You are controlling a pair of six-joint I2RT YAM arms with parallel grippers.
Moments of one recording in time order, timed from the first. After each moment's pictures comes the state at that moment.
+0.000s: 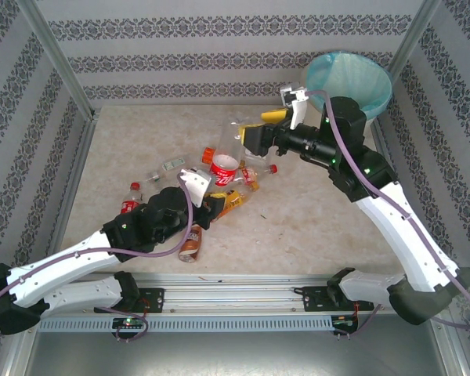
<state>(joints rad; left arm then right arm) -1.00 0.95 0.92 -0.36 -0.29 -0.25 0.55 1.22 1.54 -0.47 -0.47 0.37</state>
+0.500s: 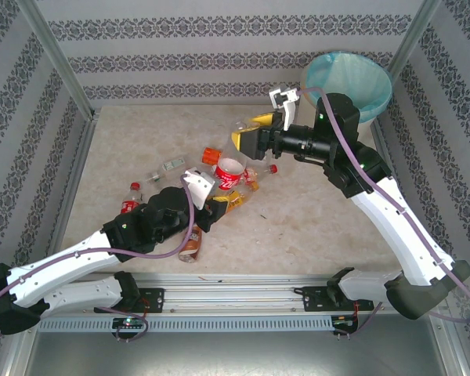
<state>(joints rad) -1.00 0.95 0.92 -0.35 -0.22 -0.21 0.56 1.25 1.57 -0.47 -0.62 0.39</state>
